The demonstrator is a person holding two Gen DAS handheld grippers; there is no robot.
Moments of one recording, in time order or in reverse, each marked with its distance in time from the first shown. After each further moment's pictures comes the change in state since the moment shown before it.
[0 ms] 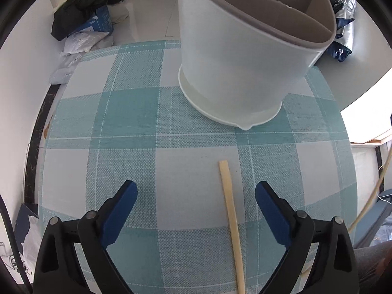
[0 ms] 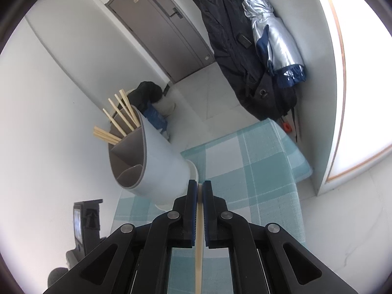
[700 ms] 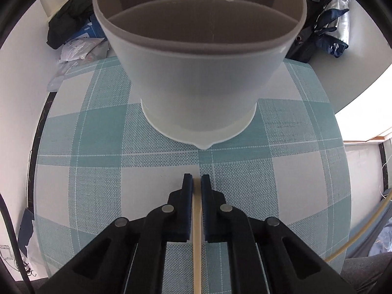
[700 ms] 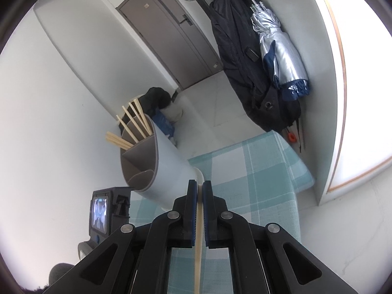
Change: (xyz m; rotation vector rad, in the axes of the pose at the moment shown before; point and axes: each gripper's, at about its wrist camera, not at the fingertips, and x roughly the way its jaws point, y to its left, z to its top) left arm -0.003 -0.035 0.008 0.023 -0.002 0.012; right arm -0.015 0.005 0.000 -0.050 -0.041 0.030
